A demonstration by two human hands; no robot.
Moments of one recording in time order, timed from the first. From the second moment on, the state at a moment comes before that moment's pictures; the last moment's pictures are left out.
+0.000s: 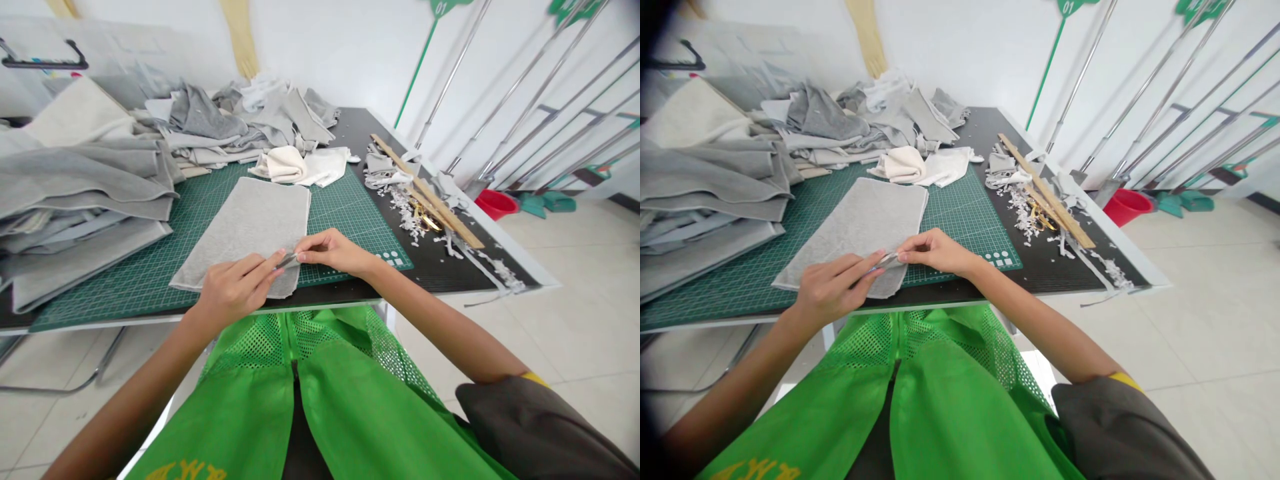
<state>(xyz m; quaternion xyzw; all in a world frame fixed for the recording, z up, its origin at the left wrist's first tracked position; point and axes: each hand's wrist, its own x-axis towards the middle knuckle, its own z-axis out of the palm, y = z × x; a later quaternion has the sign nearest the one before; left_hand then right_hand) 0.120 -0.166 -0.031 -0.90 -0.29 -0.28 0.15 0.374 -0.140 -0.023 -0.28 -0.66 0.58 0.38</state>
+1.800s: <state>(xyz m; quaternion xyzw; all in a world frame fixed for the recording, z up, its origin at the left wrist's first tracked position) 0.119 -0.165 0.014 -0.93 -0.24 -0.21 0.17 0.372 -0.139 -0.026 -0.30 -0.64 0.59 0.39</state>
